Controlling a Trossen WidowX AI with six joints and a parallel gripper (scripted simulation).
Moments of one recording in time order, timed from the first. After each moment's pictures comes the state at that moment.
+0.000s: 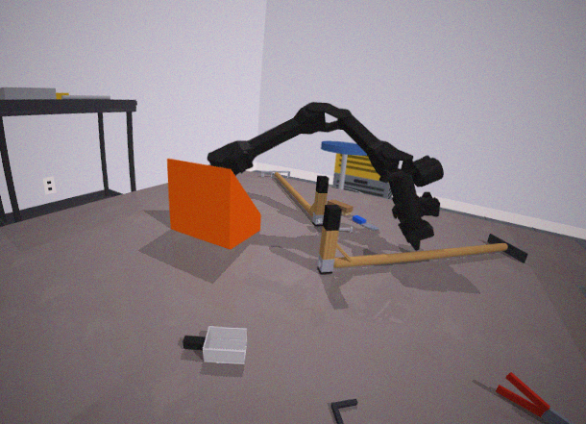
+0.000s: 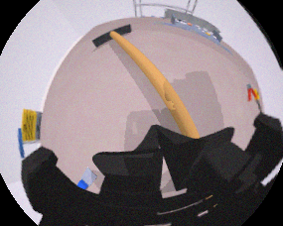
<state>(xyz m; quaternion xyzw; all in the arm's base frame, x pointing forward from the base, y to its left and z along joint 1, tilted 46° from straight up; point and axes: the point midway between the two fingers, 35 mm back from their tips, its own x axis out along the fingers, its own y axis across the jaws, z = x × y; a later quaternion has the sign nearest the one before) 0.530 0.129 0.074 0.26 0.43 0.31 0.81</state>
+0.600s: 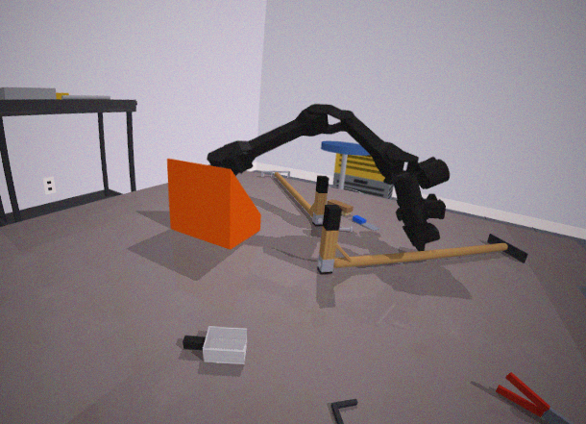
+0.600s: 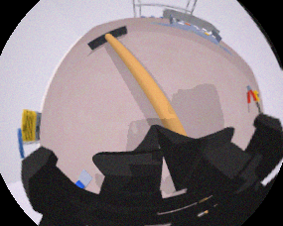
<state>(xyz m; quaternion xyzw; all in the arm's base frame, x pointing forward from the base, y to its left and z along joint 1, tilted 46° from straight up) 0.542 0.120 0.066 0.26 0.43 0.31 0.81</state>
